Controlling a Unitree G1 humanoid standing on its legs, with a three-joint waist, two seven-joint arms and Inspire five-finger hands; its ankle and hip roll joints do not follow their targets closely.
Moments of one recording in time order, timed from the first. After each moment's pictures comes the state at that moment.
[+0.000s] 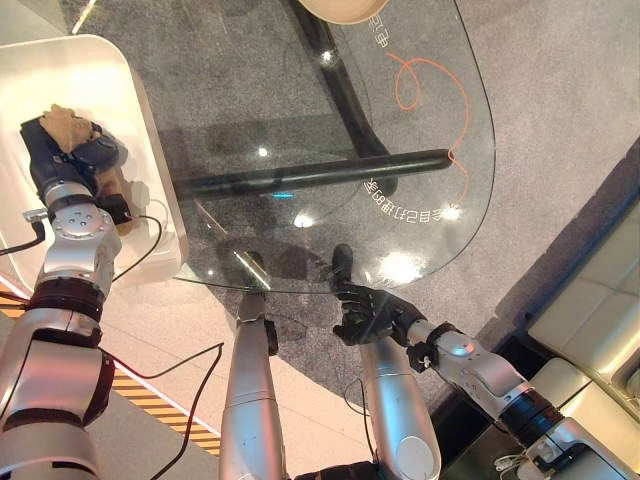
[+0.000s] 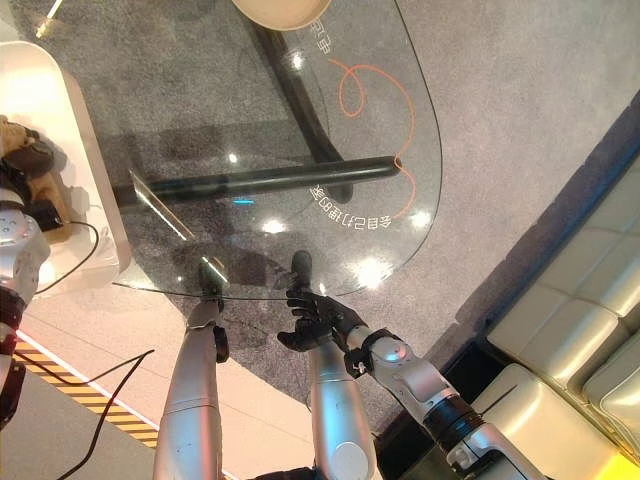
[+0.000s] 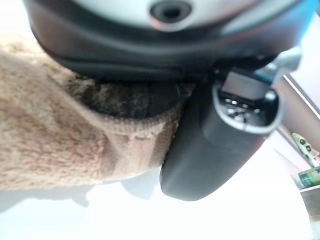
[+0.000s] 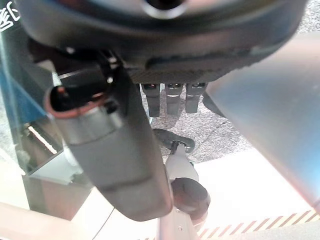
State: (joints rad) left arm -0.86 0.87 -0.30 0.90 -0.60 -0.10 0.46; right arm -0.33 -0.53 0.58 0.22 0.58 0.23 0.12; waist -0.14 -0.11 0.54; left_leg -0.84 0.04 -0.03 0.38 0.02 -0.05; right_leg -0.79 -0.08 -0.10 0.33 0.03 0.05
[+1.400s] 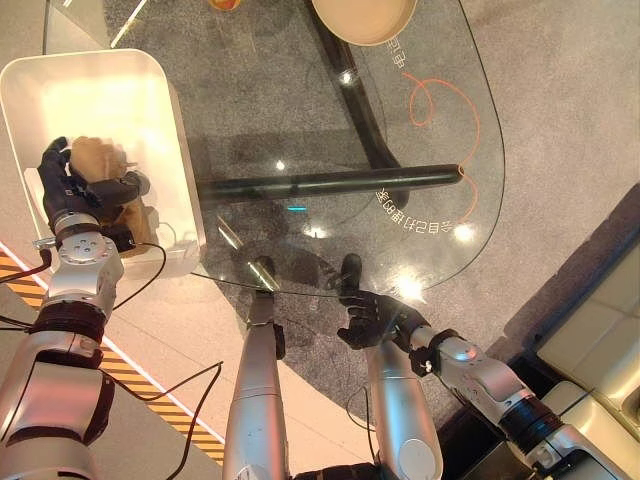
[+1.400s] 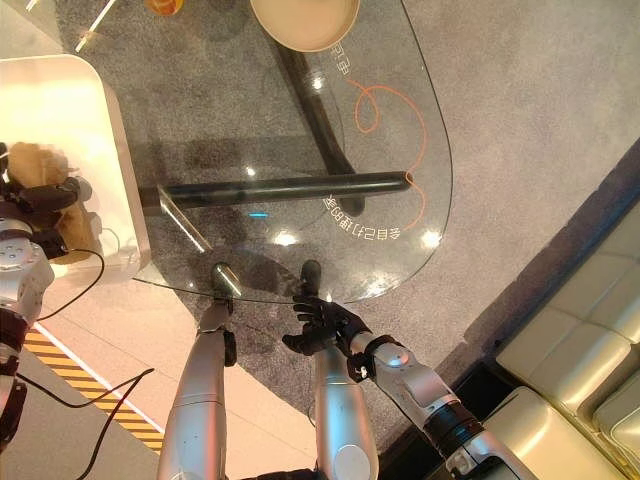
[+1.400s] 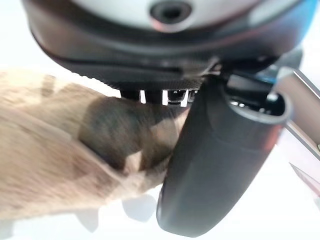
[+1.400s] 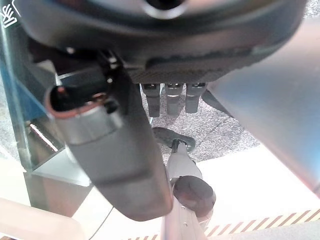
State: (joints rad) left arm -0.78 0.86 -0.26 0.88 -0.61 -0.07 0.44; right arm -0.30 -0.51 0.55 0.24 0.58 0.24 0.11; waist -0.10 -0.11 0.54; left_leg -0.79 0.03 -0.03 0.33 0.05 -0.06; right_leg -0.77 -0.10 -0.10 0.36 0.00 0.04
